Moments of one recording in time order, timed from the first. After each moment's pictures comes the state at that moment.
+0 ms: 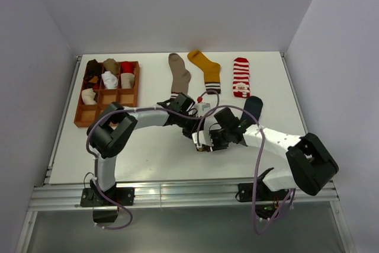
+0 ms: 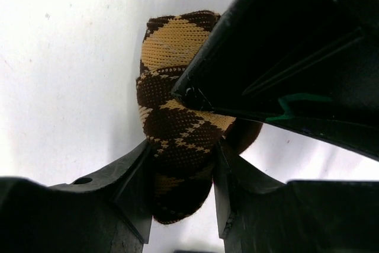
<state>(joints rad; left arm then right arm) -0.78 1.97 1.20 -0.21 0.72 -0.33 0.62 1.33 0.61 -0.37 -0.39 -1.12</state>
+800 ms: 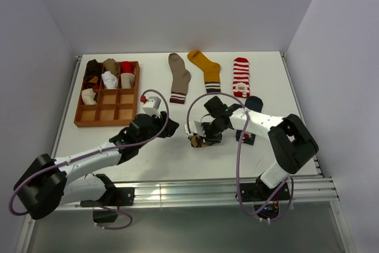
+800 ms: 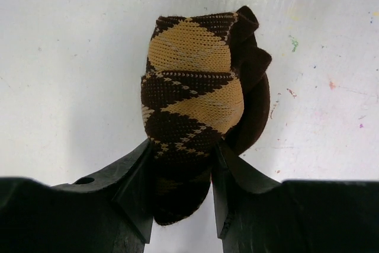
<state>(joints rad) -0.75 1.18 0.50 0.30 -0.04 -0.64 0.62 1.57 0.87 -0.57 -0.45 -1.09</state>
